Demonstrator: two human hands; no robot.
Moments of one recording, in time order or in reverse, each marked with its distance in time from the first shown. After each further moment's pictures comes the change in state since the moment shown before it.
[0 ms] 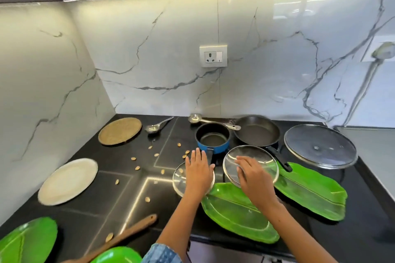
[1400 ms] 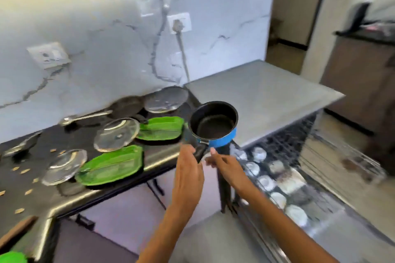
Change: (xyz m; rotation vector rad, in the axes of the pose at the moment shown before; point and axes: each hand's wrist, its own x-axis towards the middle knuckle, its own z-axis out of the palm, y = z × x) left_hand -0.320 0.297 -0.009 -0.794 0.168 0.576; right_hand -0.304 0.064 -0.262 0.622 0.086 0.880
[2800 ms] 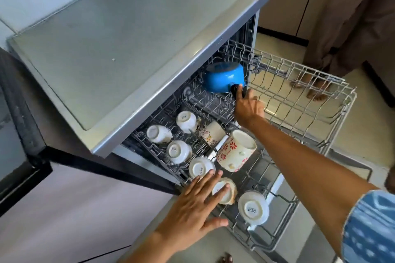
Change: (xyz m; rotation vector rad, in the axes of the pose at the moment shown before) left_hand -0.029 -0.102 0.390 0.465 -0.967 0.878; right_hand 0.209 0.385 -0.276 -1.024 0.356 0.404
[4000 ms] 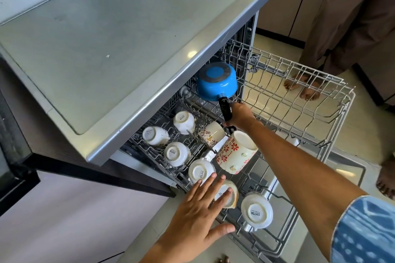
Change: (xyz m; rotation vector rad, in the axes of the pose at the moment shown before) left_hand 0.003 -0.002 0.014 -0.054 0.073 0.018; right_hand 0.015 -0.009 0.021 0.261 -0.223 0.026
